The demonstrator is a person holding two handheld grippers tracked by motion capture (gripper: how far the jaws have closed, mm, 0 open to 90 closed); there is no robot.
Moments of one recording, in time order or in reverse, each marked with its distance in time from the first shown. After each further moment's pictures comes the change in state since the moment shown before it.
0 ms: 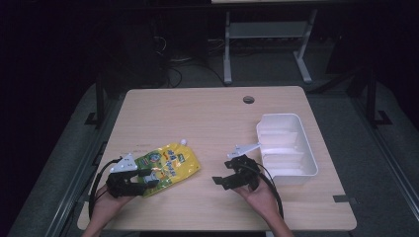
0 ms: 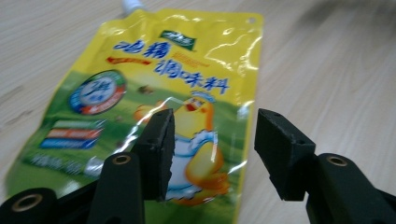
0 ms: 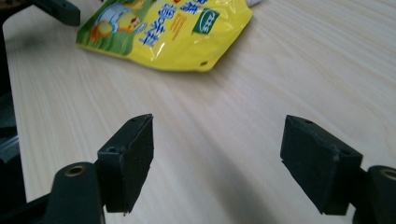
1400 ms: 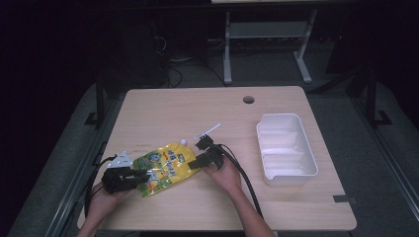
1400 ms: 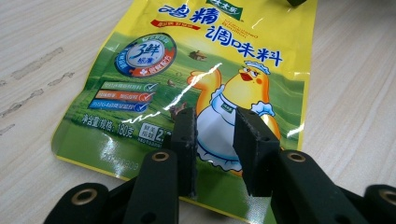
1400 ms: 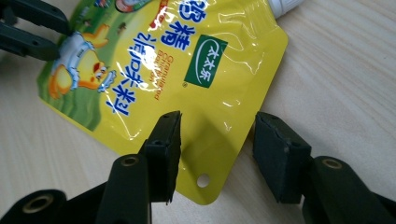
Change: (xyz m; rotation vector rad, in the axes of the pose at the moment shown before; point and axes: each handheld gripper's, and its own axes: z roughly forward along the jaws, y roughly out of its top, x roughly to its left) left arm 0.025 -0.013 0.003 0.057 0.049 -0.040; right arm -0.010 0.065 0.098 0.189 0.069 0.115
